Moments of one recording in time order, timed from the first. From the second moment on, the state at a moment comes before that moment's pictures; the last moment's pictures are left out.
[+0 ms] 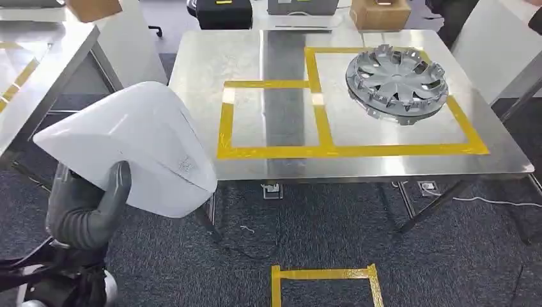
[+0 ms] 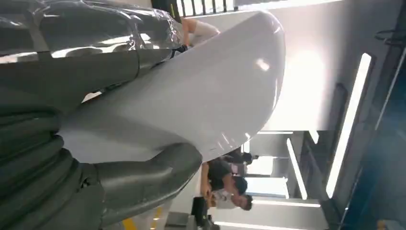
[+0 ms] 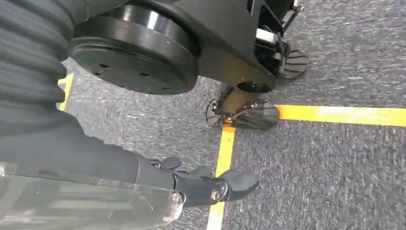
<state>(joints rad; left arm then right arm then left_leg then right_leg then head) -0.11 0.22 -0.45 -2.23 0.04 0.30 0.05 -0.11 -0.01 0.65 -0.19 -0.53 -0.17 -0.03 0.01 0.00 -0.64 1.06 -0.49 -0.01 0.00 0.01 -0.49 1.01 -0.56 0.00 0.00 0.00</state>
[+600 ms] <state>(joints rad) -0.12 0.22 -0.45 -2.22 0.04 0.31 0.03 -0.10 -0.03 0.65 -0.19 -0.52 -0.18 -0.01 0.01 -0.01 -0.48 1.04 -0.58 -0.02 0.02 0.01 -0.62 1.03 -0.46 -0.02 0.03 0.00</state>
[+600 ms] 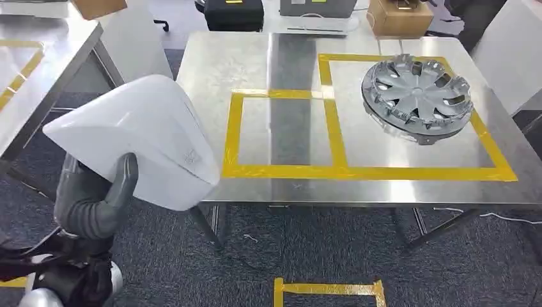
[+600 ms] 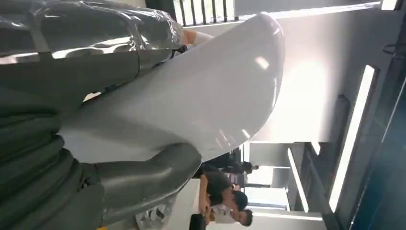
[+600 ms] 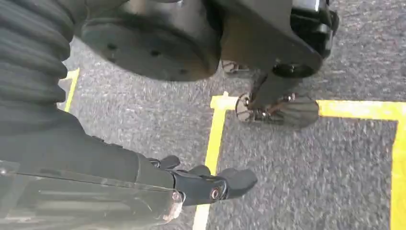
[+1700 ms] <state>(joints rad) -0.10 0.22 -0.44 -2.23 0.00 0.31 0.02 -0.11 -0.03 0.65 -0.19 -0.51 -0.17 -0.02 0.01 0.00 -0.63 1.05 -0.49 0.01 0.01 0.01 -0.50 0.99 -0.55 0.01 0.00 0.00</state>
